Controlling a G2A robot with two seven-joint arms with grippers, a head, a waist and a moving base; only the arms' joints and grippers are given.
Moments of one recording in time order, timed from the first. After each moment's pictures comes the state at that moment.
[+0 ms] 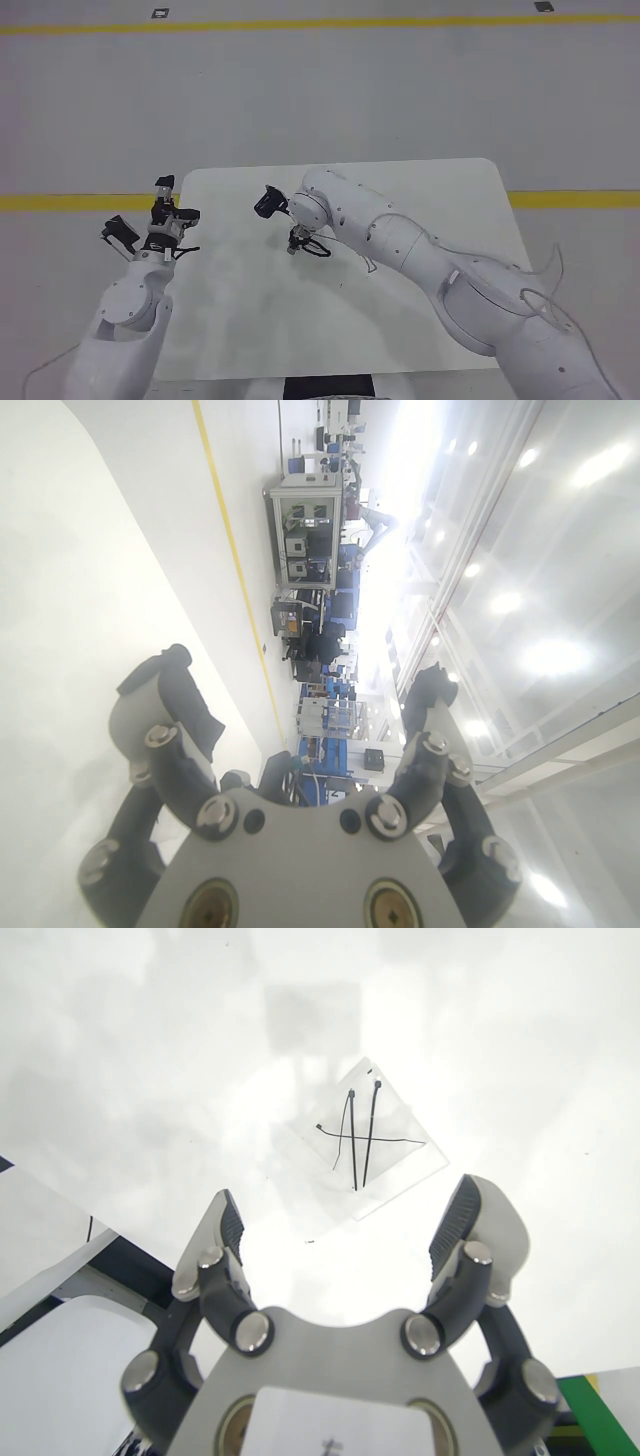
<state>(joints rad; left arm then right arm) 1.73 -1.15 -1.60 -1.80 -0.42 0.00 0.00 -0.47 -1.65 0.27 -0.84 -0.64 -0.11 1.22</state>
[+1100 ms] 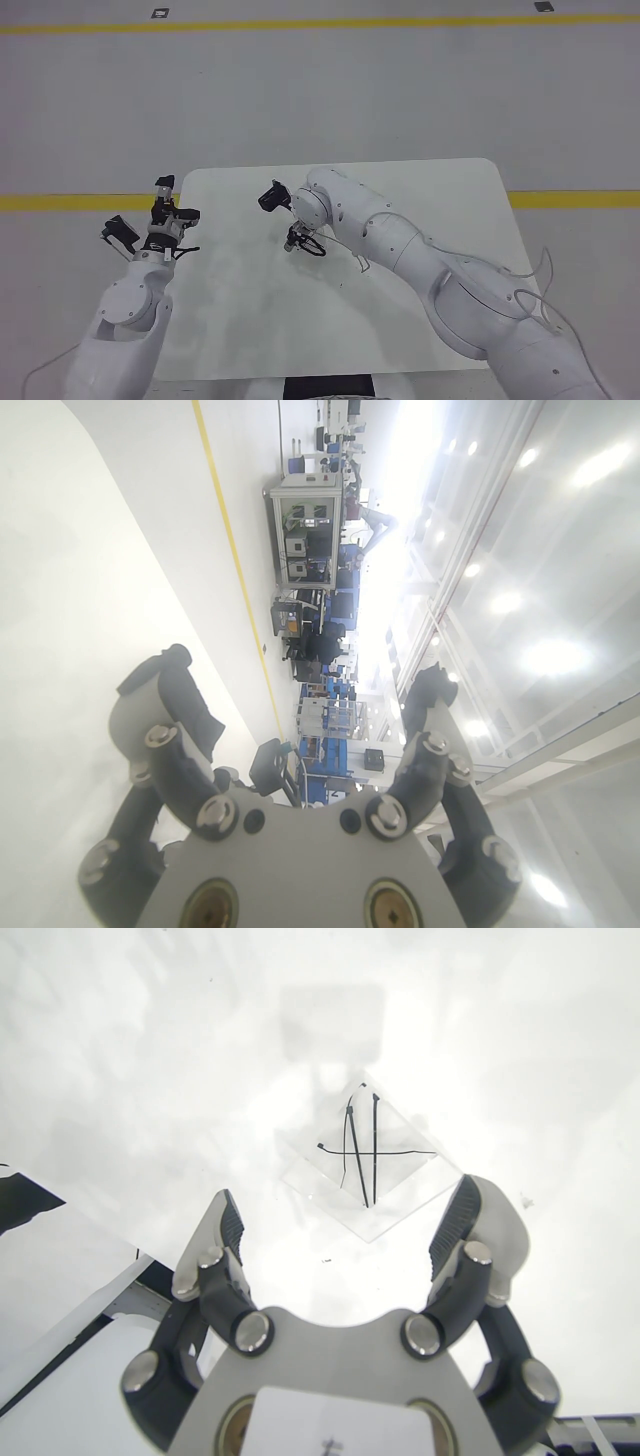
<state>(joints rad) 1.73 -1.15 -1.60 -1.80 -0.42 0.00 0.00 -0.50 -1.68 0.33 -0.74 -0.63 -0.07 1.17</state>
